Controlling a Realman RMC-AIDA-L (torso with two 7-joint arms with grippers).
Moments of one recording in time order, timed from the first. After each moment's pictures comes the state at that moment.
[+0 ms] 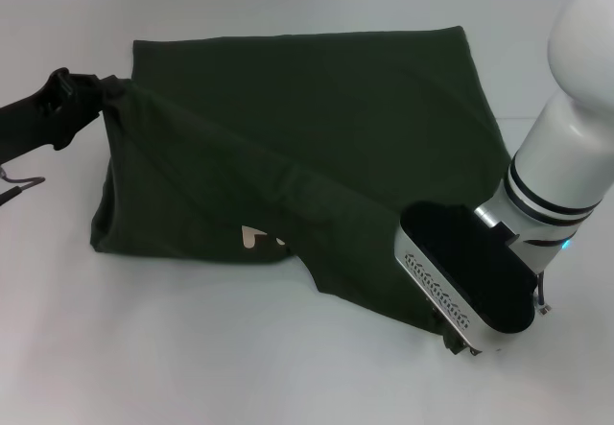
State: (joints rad) left arm -0.74 -1.94 0.13 0.40 2.09 1.24 -2.20; right arm 0.89 2.10 -1.54 -1.05 -2.70 -1.57 1.47
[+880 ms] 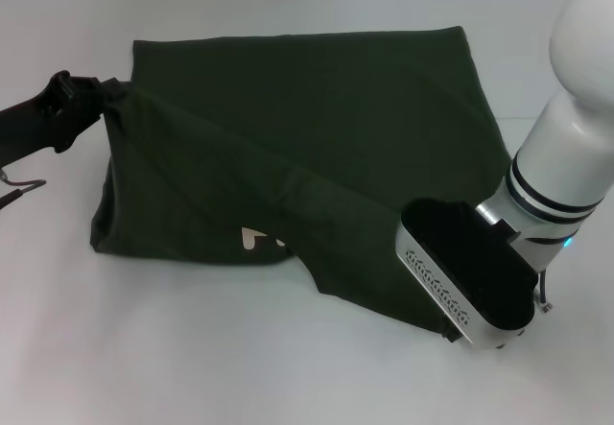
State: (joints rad) left arm -0.73 -1.94 0.13 0.40 2.09 1.25 -2.20; right arm 0.89 2.10 -1.54 -1.05 -2.71 -1.58 1.48
